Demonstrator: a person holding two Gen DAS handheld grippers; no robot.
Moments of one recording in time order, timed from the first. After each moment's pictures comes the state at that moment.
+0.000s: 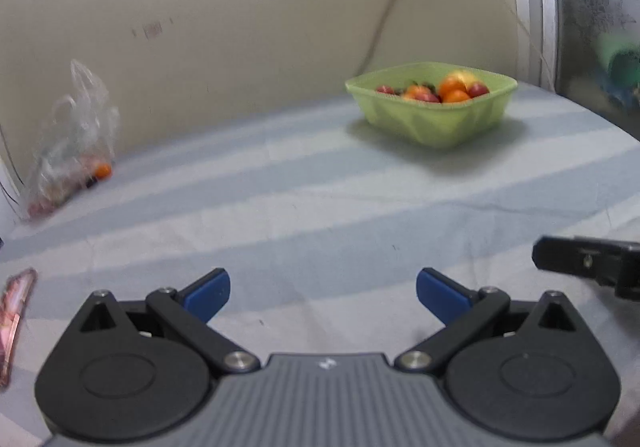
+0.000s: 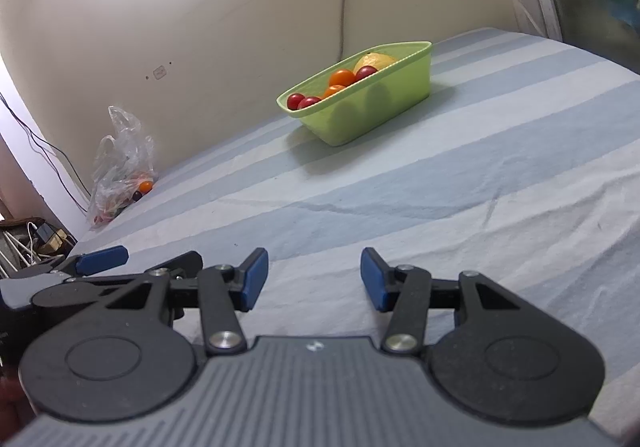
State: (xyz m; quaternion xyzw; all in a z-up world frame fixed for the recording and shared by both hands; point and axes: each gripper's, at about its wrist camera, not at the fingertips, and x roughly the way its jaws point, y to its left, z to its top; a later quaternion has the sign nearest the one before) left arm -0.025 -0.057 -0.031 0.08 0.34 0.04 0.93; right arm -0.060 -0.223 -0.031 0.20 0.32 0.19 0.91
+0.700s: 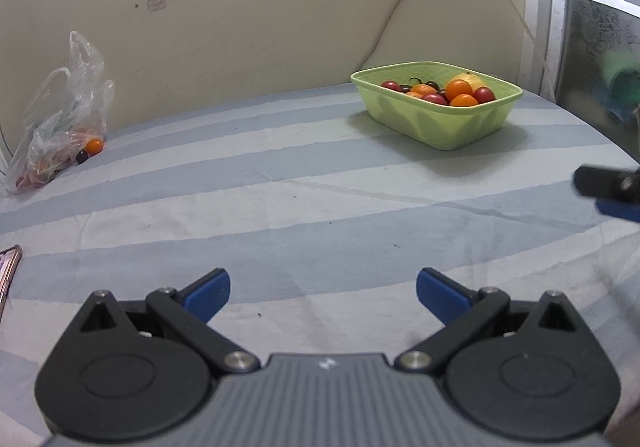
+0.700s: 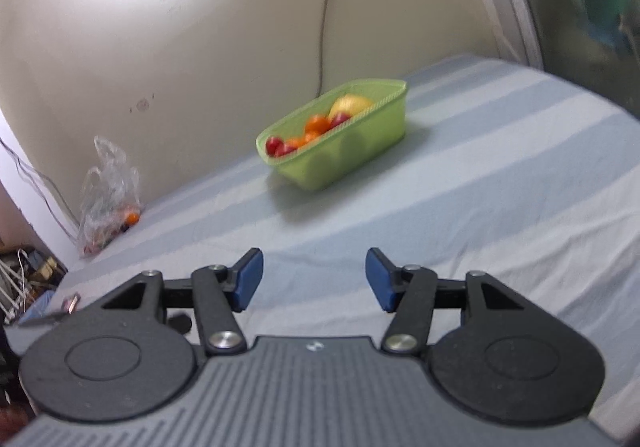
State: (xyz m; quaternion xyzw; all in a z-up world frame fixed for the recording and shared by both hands) left arm -0.022 -0.045 -0.027 0.04 0.36 0.04 0.93; right arm -0.047 -0.246 -0.008 0.21 0.30 0.16 0.92
